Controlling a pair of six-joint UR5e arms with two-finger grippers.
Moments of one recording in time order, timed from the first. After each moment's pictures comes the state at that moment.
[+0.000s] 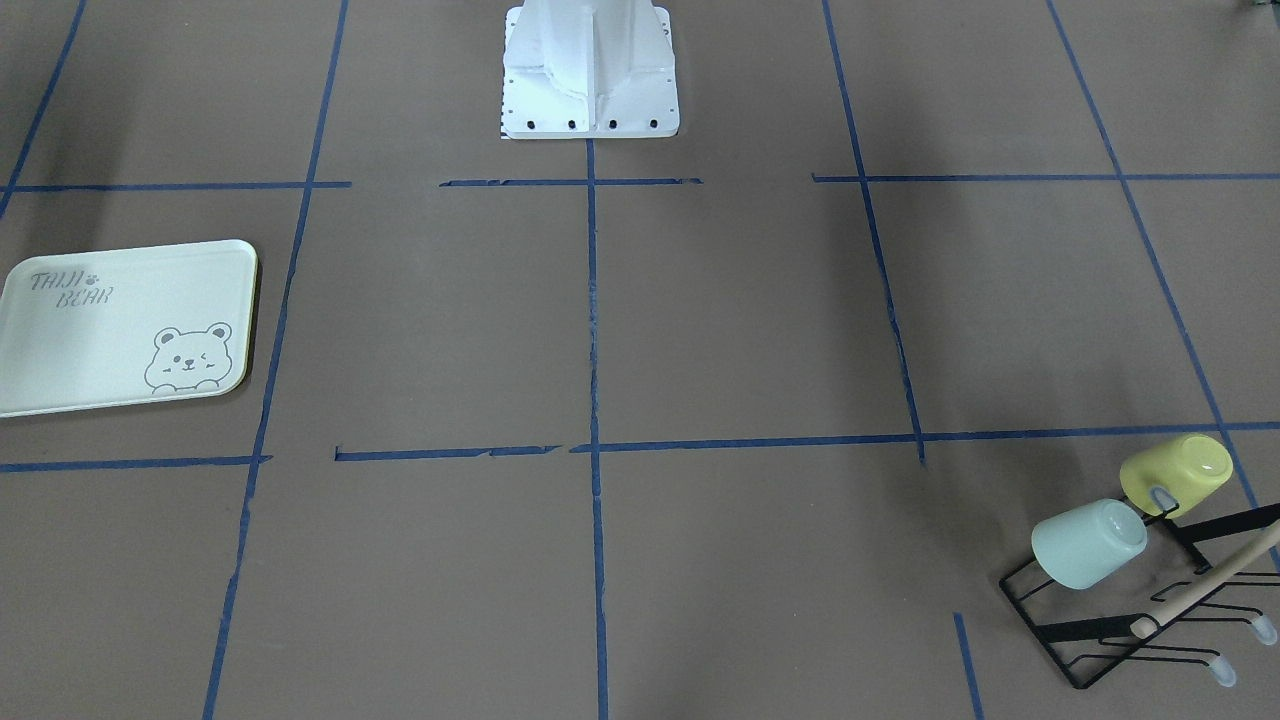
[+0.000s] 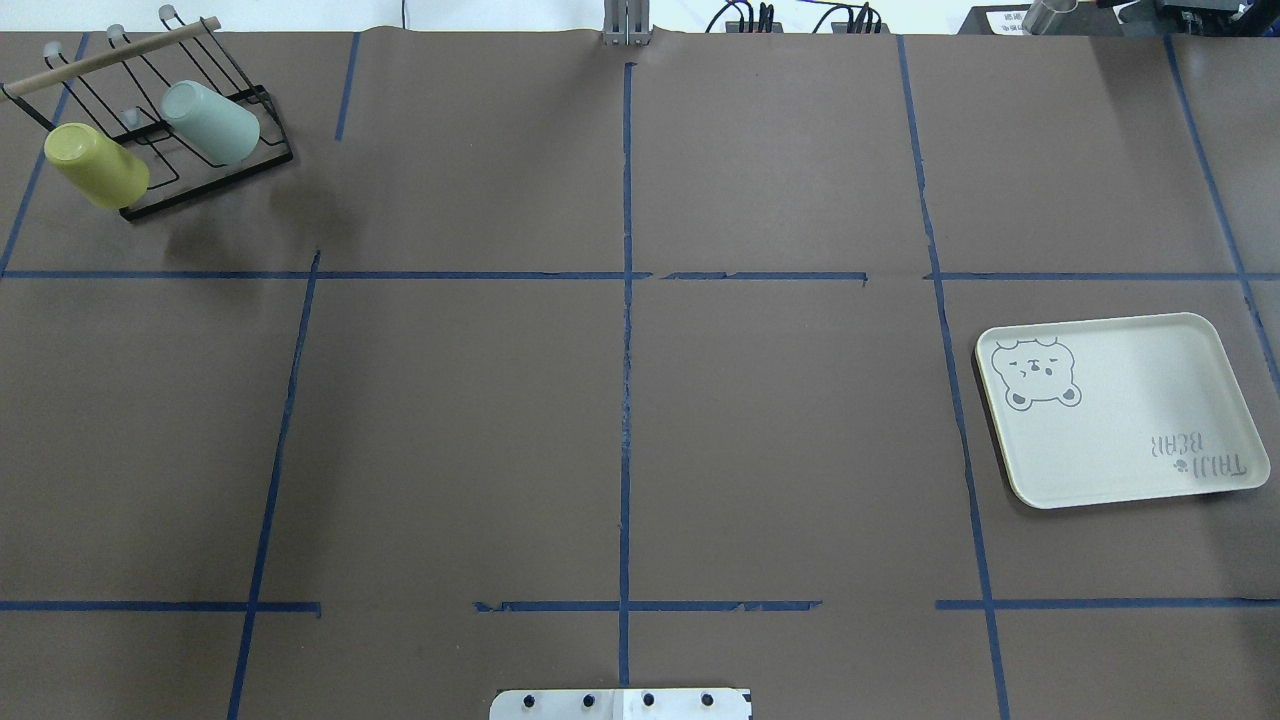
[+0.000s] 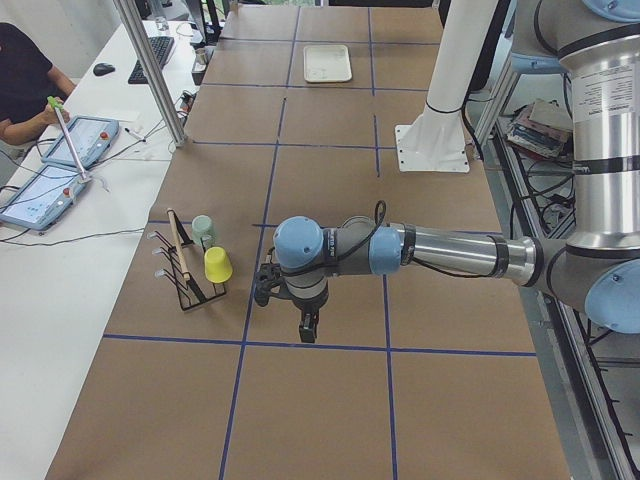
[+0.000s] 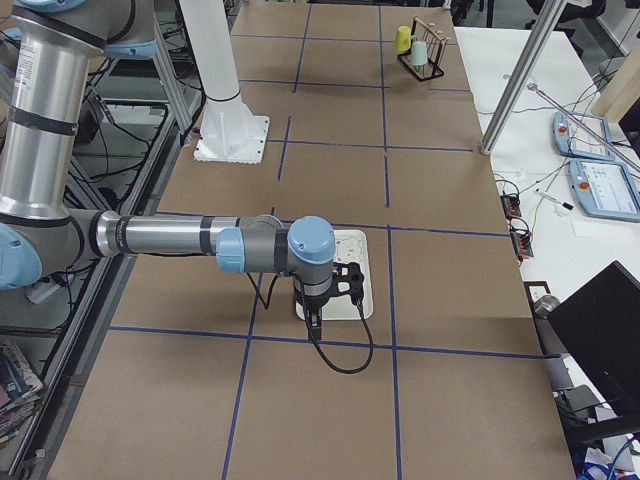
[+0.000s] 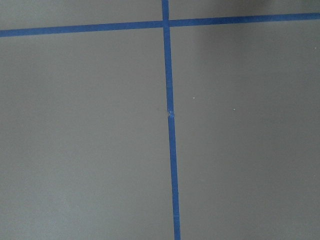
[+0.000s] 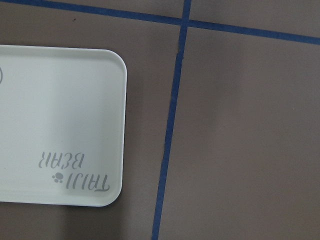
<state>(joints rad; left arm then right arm) -1.57 -1.41 -1.85 -1.40 -2.38 0.12 1.54 -1.85 1.88 -1.57 2.31 -0.09</state>
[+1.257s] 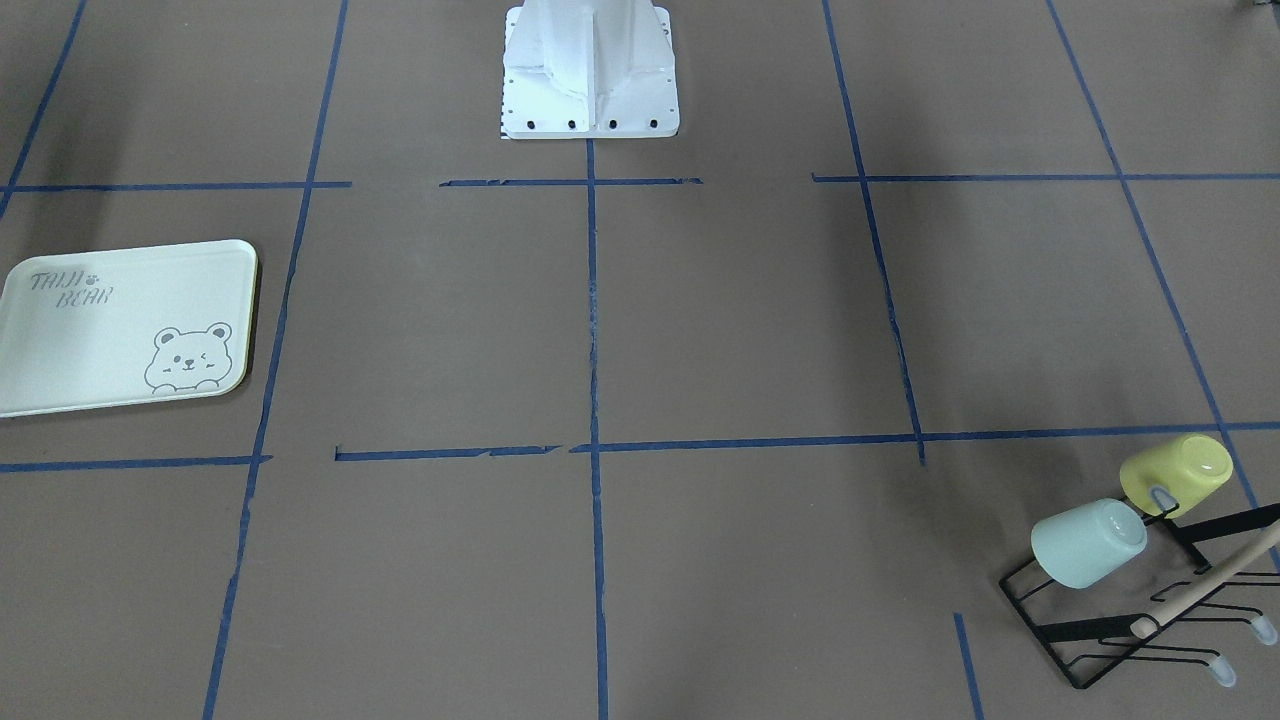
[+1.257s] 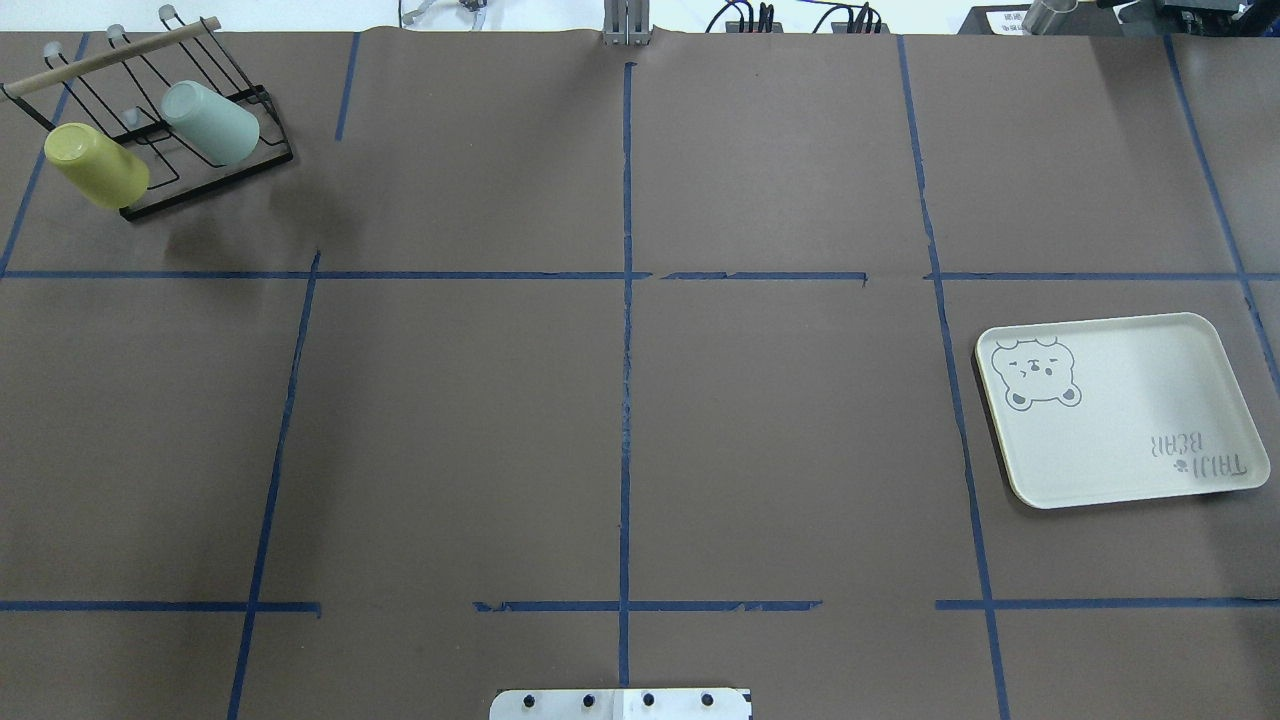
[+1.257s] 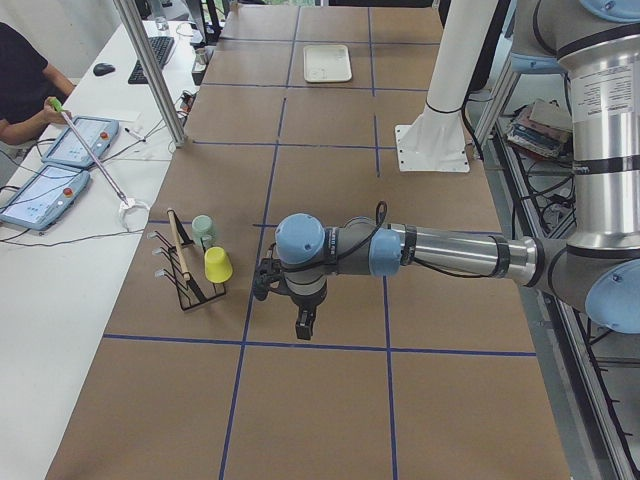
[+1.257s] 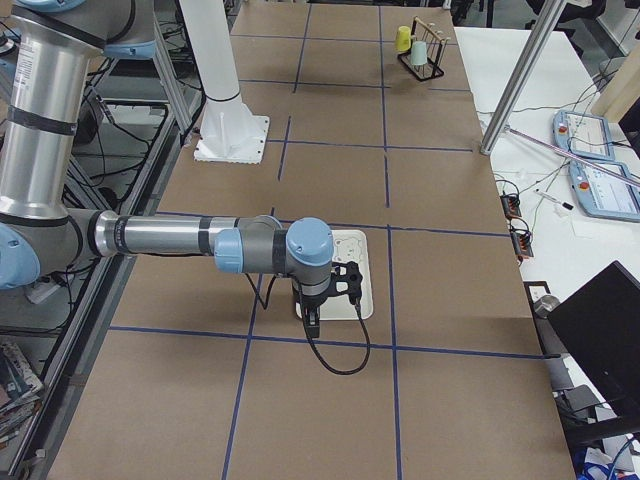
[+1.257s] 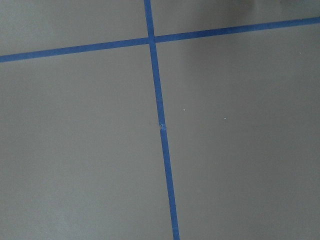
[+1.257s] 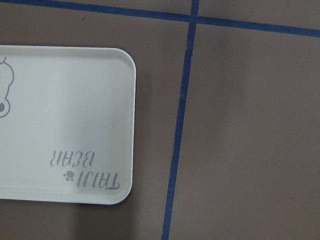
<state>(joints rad) -1.55 -1.40 -1.85 -1.46 -2.37 0.12 1.54 -1.86 1.88 -1.57 2.35 -0.08</state>
